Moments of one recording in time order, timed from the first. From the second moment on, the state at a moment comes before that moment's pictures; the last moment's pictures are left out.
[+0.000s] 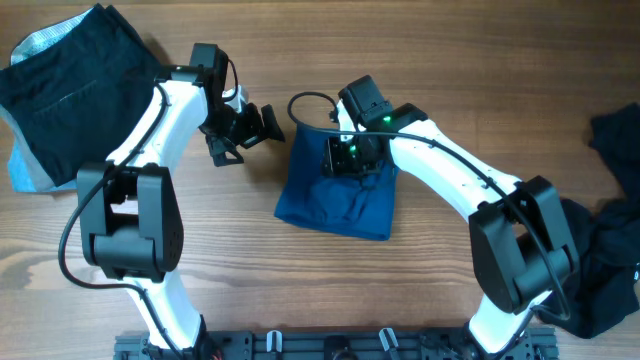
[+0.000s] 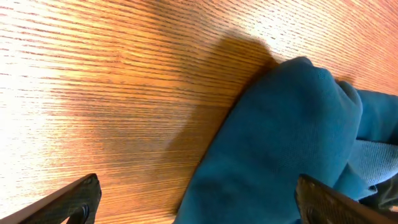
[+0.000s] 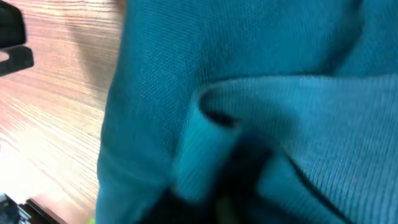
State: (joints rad) left arm -0.12 2.00 1.50 -1.02 0.43 -0.41; right arm 0.51 1.90 1.32 -0.69 -0.38 0.44
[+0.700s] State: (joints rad) left arm -0.12 2.00 1.50 -1.04 0.42 -0.41; right arm 0.43 1.65 1.30 -1.32 0.05 0.59
